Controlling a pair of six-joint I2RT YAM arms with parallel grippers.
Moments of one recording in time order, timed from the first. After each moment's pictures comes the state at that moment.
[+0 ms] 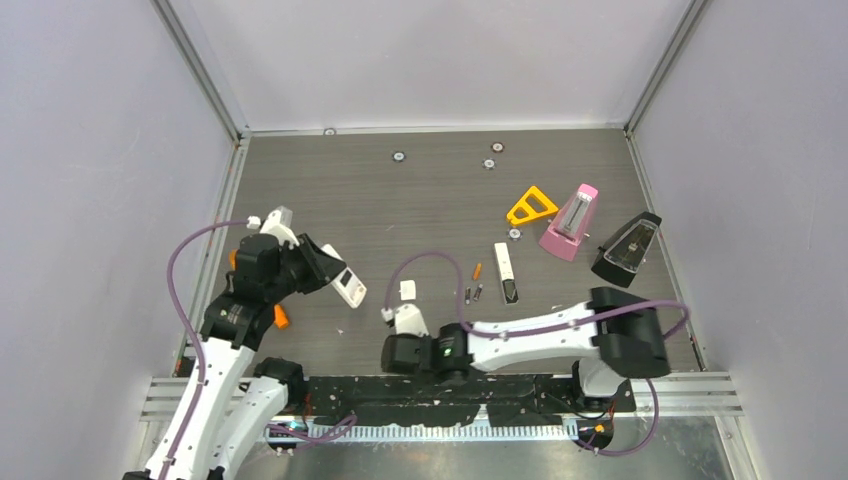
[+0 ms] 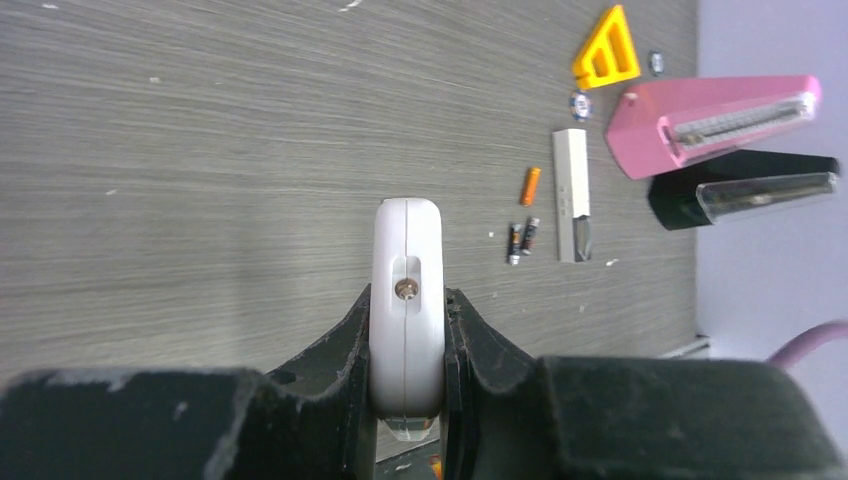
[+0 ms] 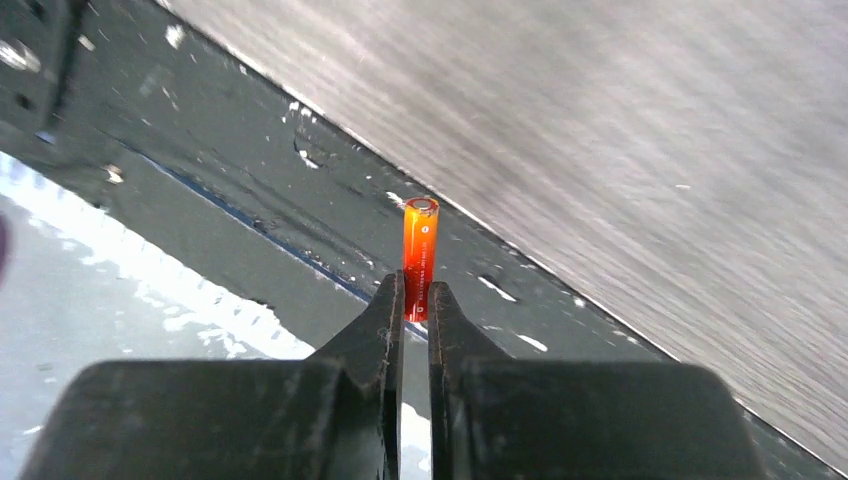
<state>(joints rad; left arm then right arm) -0.23 0.67 0.78 -0.68 0.19 -0.64 1.53 1.70 1.09 -0.60 0.24 0.90</state>
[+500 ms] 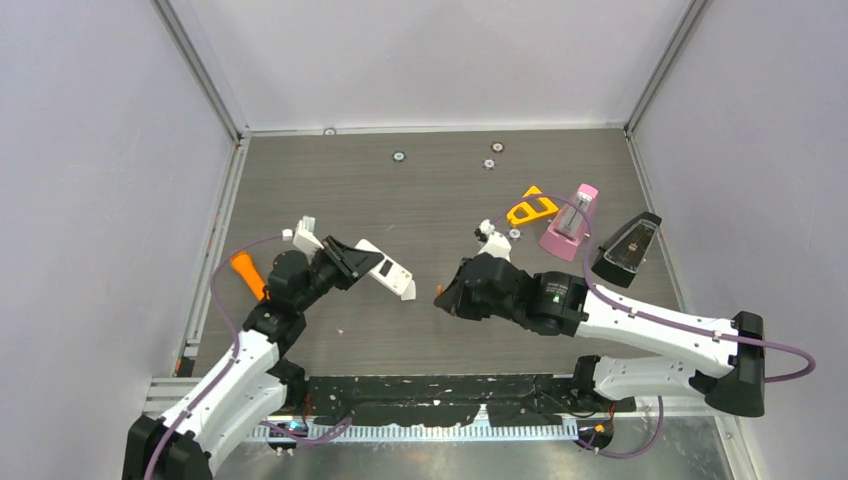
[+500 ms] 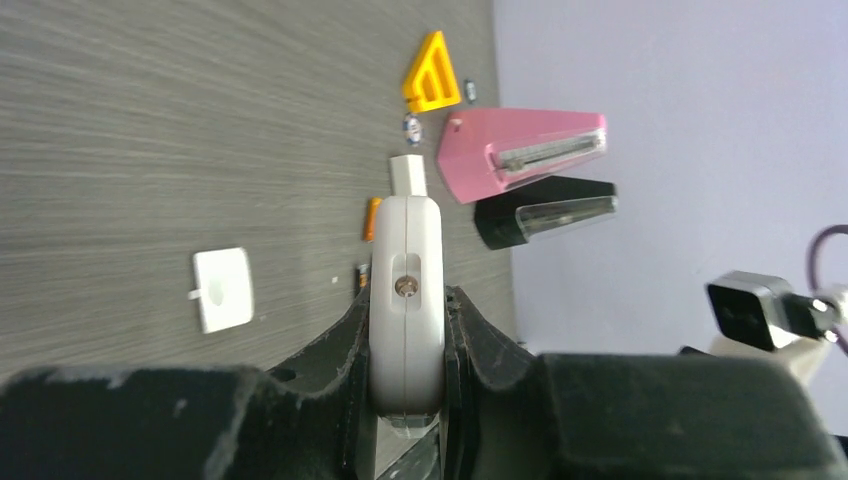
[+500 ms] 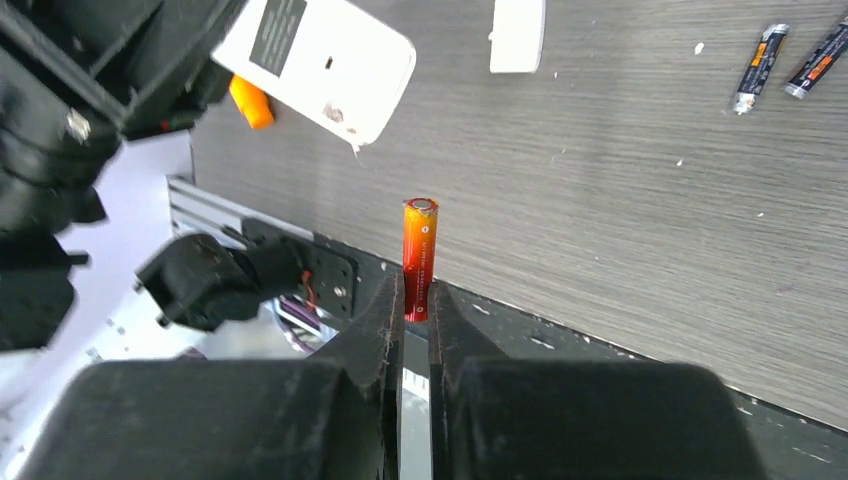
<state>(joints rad) -0.36 0.72 0.35 0.12 0.27 -1.05 1.19 1.10 0.97 -0.61 0.27 1.14</state>
